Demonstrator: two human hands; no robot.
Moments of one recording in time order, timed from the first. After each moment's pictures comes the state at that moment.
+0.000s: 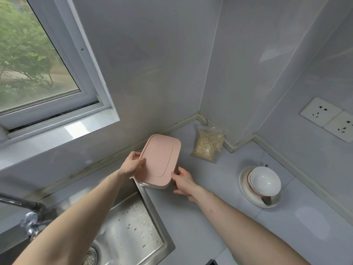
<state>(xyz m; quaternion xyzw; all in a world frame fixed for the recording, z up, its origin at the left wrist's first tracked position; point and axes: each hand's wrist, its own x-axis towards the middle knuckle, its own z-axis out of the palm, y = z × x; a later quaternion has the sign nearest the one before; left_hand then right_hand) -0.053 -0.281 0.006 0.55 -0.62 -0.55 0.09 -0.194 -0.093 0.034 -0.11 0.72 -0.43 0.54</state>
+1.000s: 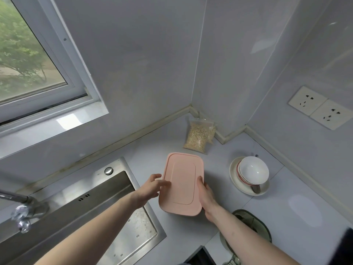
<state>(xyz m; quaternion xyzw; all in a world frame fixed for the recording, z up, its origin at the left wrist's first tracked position) -0.070 -0.140 0.004 0.46 -0.53 -0.71 -0.07 -0.222 0.026 -0.007 0.00 0.72 -0.50 0.48</state>
